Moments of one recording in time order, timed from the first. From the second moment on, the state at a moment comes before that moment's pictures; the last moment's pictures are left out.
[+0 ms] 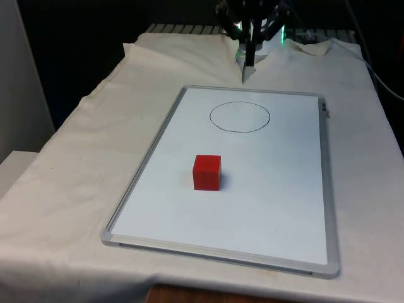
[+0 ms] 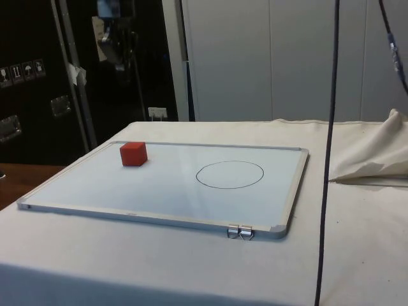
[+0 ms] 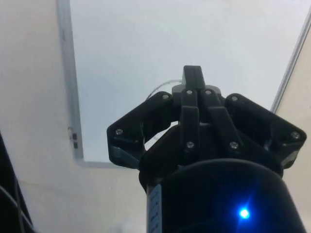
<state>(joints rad) 0.08 0.35 -0.10 -1.67 0.02 2.09 -0.03</state>
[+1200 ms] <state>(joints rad) 0.06 0.81 -0.15 -1.27 0.06 2.19 -0.08</state>
